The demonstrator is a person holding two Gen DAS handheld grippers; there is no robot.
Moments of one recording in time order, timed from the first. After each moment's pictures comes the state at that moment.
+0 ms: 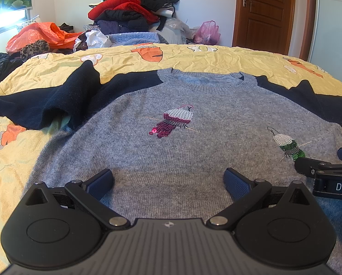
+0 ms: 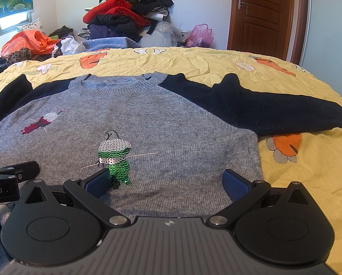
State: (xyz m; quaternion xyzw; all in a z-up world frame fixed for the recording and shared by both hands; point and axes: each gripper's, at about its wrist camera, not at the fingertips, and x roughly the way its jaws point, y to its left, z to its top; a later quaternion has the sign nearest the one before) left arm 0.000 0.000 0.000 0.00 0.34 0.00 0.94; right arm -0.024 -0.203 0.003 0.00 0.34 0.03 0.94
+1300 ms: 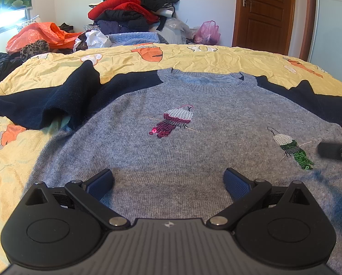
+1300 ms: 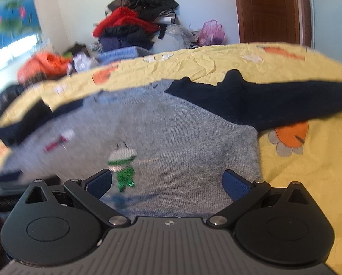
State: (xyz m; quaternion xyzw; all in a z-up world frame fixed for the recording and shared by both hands) left arm 0.000 0.000 0.000 0.00 0.34 0.00 0.94; right arm -0.030 -0.256 0.020 0.15 0.33 0.11 0.93
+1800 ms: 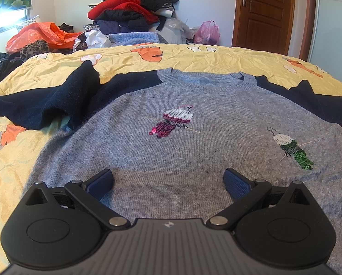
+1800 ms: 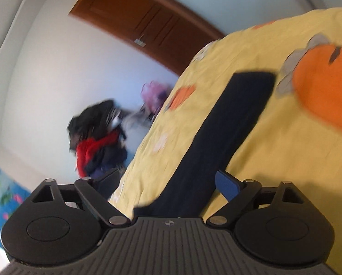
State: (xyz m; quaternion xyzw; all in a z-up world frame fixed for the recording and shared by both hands) left arm 0.000 0.000 0.000 0.00 0.34 0.00 0.94; right arm 0.006 -0.522 0.002 0.51 0.15 -0.03 0.85
